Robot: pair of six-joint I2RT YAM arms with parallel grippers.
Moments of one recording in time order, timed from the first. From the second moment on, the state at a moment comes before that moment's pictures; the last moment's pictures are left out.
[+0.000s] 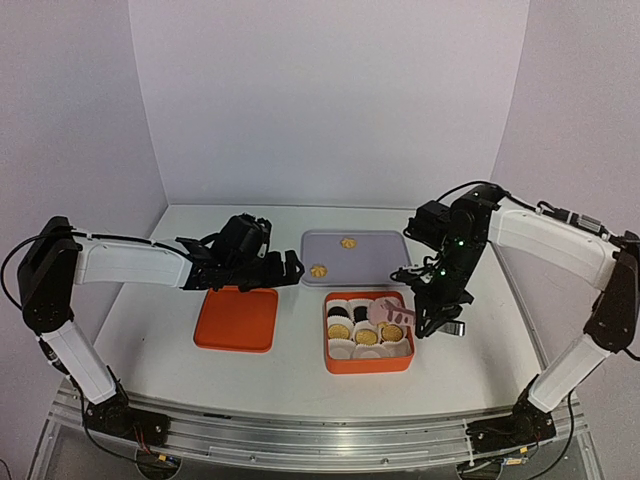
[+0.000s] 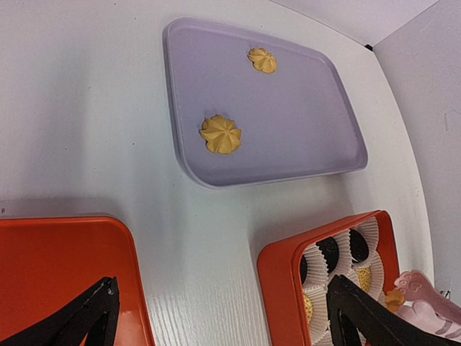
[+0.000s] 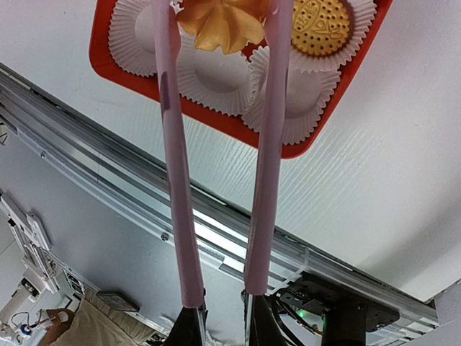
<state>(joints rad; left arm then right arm) -0.83 1.66 1.05 -0.08 -0.12 -0.73 0.71 1.58 1.40 -1.42 -0.34 0.28</state>
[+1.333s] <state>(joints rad) -0.83 1.65 1.03 -0.08 -0.12 -0.73 0.72 1.53 1.21 -1.42 -0.33 0.27</state>
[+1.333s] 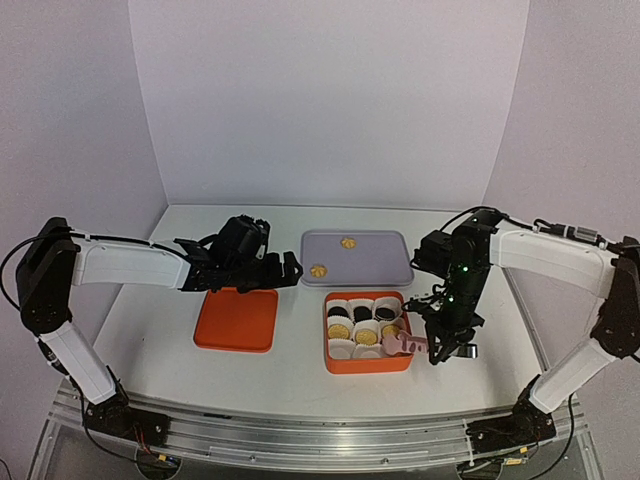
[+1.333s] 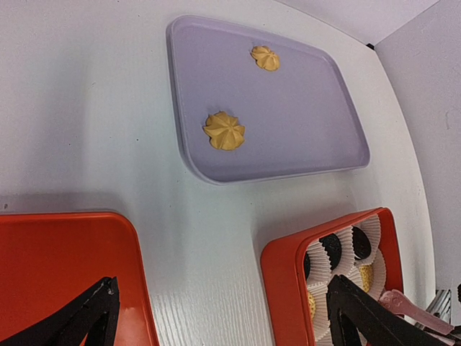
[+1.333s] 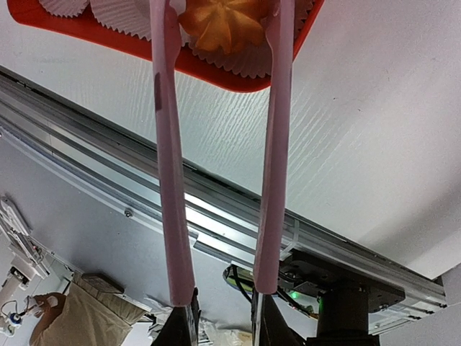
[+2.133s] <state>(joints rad) -0.83 1.65 1.02 -0.08 -0.12 -0.73 0.72 1.55 1.24 -1.41 -0.30 0.26</state>
